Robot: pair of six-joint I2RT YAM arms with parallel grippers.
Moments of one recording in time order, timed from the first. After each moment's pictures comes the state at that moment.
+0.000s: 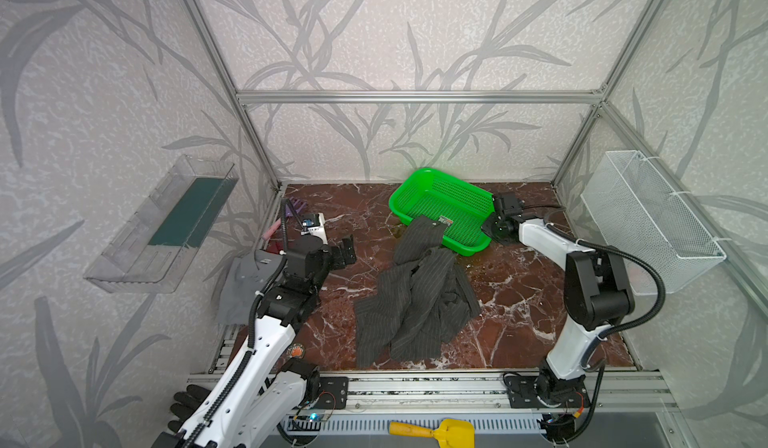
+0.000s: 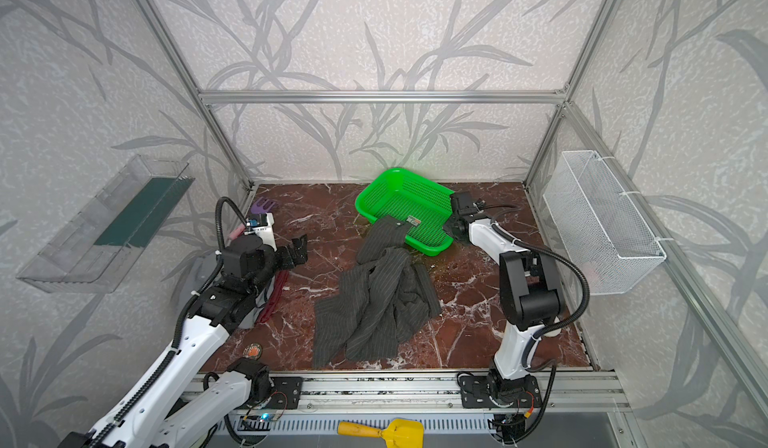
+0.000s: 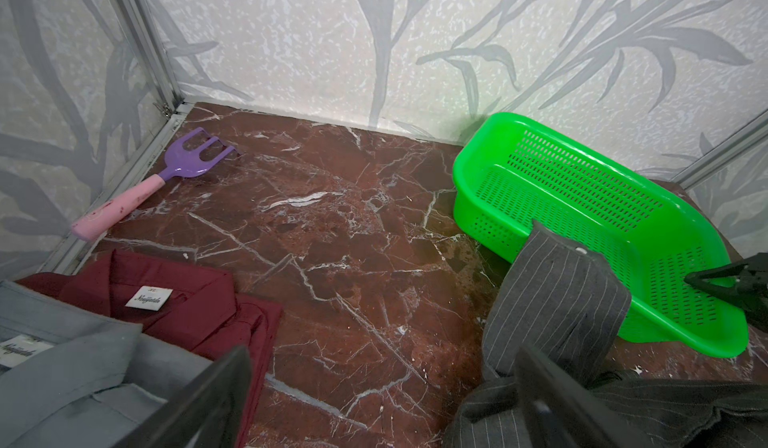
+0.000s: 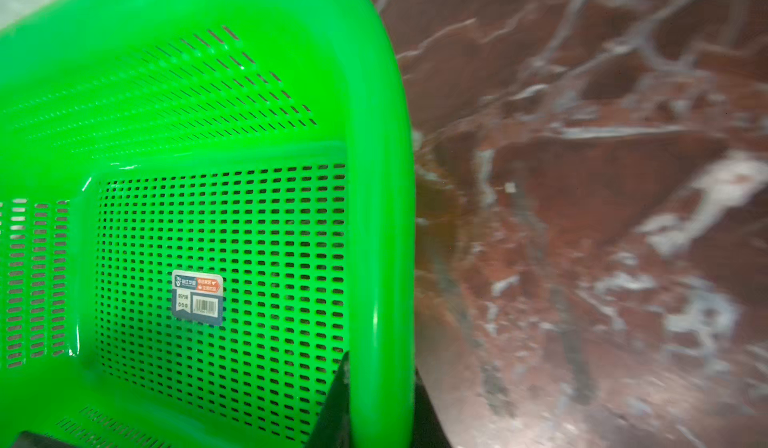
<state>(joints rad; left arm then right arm) -0.28 0.85 0.74 -0.31 -0.15 -0.31 0.16 1.76 1.20 -0.41 0.17 0.91</state>
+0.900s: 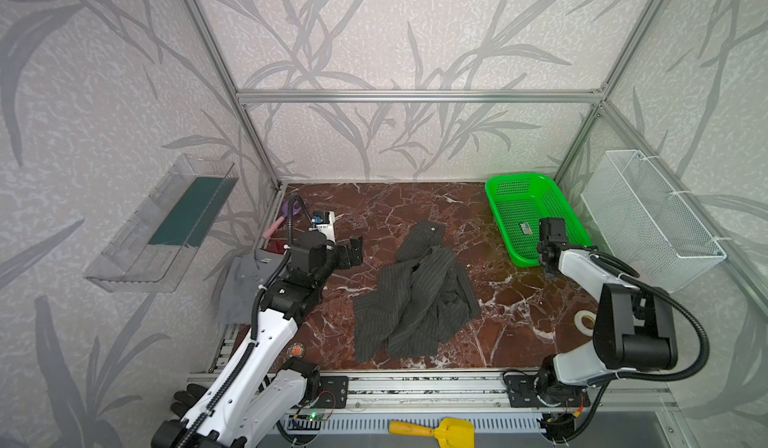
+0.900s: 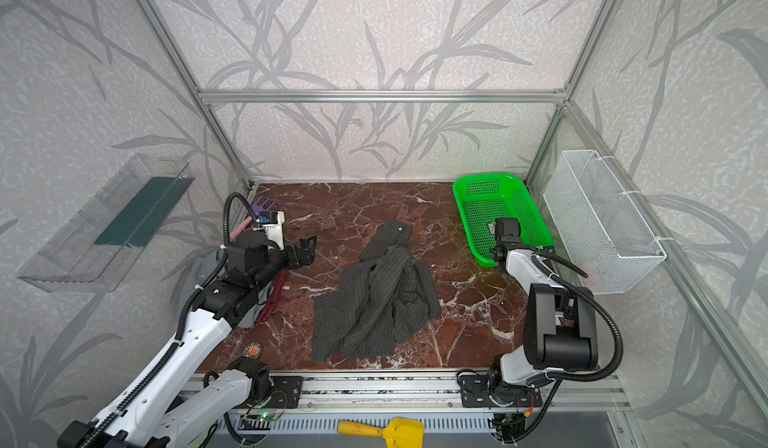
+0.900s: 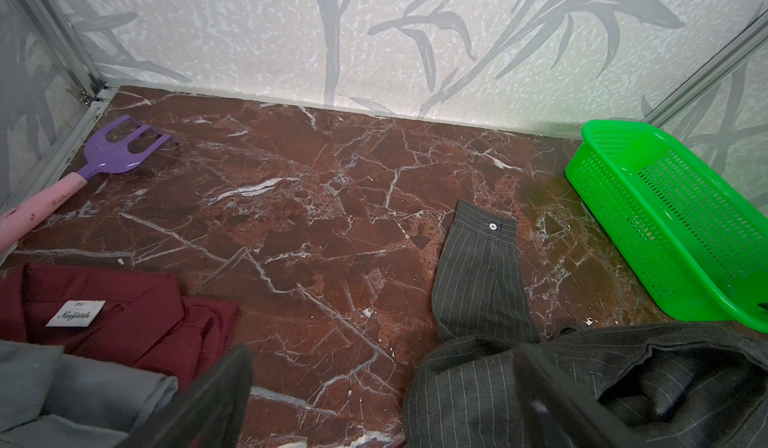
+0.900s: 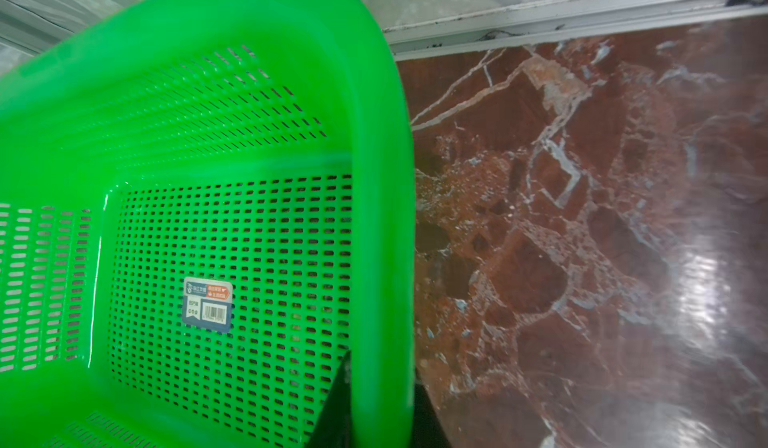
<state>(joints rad) -0.29 0.88 0.76 -0.33 -0.05 -0.29 -0.09 1.55 0.89 -0.37 0.46 1.34</state>
